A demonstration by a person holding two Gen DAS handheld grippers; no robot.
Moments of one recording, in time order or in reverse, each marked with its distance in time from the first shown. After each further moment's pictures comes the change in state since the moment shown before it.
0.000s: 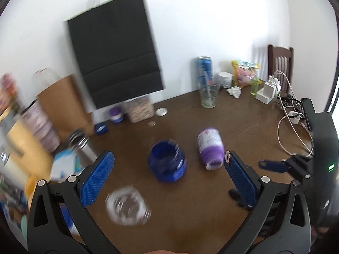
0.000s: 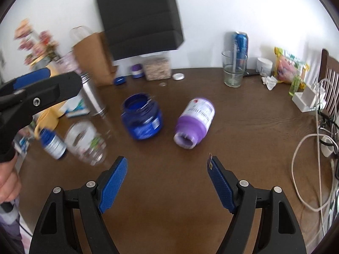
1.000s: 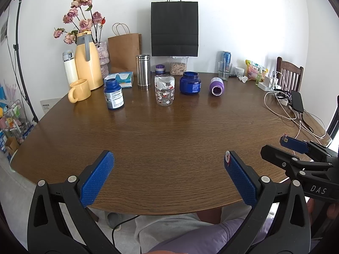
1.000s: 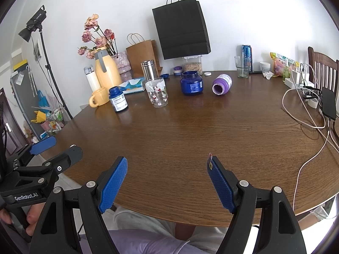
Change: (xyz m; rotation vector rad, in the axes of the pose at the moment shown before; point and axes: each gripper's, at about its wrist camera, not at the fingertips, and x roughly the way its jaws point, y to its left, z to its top) left arm -0.227 -0.040 -0.278 -0.328 -0.066 0.181; right arm -0.176 0.072 -0.238 -0.080 -0.193 0.133
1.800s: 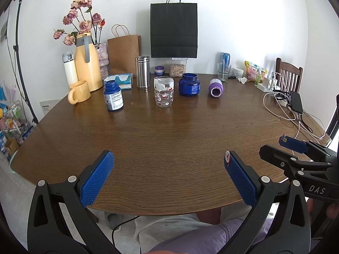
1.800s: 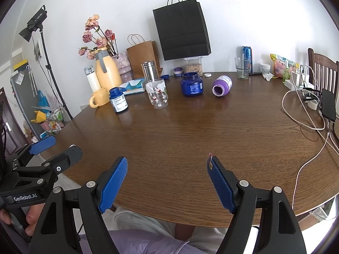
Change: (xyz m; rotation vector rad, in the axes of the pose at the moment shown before) left arm -0.005 0.000 0.004 0.001 -0.010 -0.005; right arm -0.002 0.004 0.001 -0.003 -0.002 0.001
